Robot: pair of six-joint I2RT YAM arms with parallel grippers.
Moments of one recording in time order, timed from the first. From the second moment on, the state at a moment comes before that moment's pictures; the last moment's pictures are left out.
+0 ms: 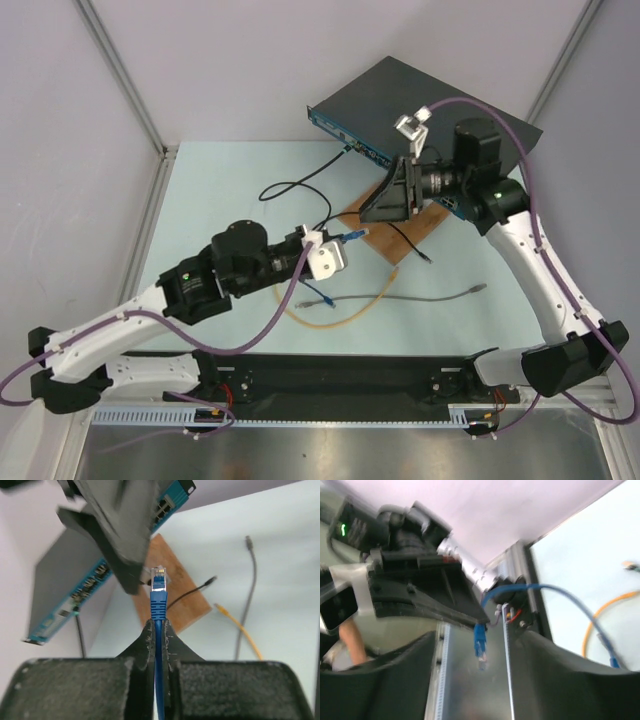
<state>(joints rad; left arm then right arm) -1.13 1.00 1.22 -0.35 -0.01 0.61 0.41 1.34 1.48 -0.40 -1.26 0.51</state>
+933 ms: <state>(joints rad) -1.16 1.62 1.64 -0.43 -0.33 -0.20 -0.66 1.19 1.45 -0.77 -1.06 0.47</state>
